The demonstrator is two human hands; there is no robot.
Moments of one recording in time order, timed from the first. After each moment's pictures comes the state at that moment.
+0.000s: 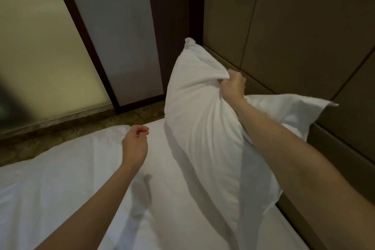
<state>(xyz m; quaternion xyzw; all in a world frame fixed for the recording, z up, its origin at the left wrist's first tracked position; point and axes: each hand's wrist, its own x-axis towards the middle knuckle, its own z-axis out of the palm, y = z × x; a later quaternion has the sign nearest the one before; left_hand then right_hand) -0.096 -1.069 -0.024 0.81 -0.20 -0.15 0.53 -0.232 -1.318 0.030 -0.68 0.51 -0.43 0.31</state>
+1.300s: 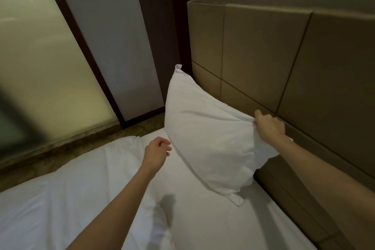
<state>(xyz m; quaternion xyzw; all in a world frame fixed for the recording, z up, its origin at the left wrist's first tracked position) -0.179 -1.029 0.029 0.82 -0.30 -0.25 0.42 -0.433 -1.243 0.026 -0.82 0.57 -0.06 0.00</state>
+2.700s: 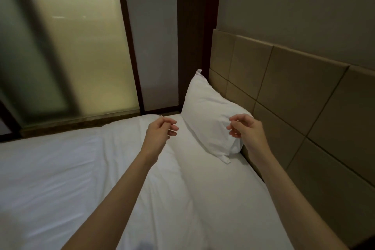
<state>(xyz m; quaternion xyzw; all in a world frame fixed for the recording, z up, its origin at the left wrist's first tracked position) -0.349 -0.680 0.165 0.71 -0.30 -0.22 0.60 -0.540 -0.811 0.172 -0.63 0.36 -0.43 0.54</state>
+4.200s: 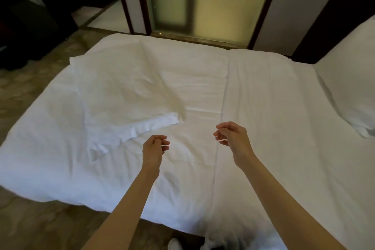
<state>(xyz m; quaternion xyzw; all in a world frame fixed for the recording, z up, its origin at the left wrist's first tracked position) -0.236 -0.106 -0.026 0.71 0.17 -0.16 0.66 -0.306 -0.309 0.025 -0.64 0.33 -0.07 0.69</state>
